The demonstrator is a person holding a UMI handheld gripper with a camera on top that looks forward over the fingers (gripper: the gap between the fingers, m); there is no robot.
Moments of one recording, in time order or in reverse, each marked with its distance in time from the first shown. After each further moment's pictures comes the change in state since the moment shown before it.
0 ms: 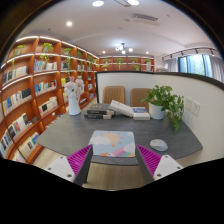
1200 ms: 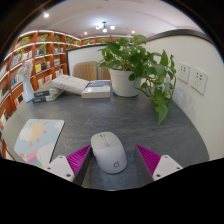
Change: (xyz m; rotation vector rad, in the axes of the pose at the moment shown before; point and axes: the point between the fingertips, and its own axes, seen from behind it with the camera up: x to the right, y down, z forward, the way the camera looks) arm 0.285 0.090 0.241 -0.202 0.127 0.049
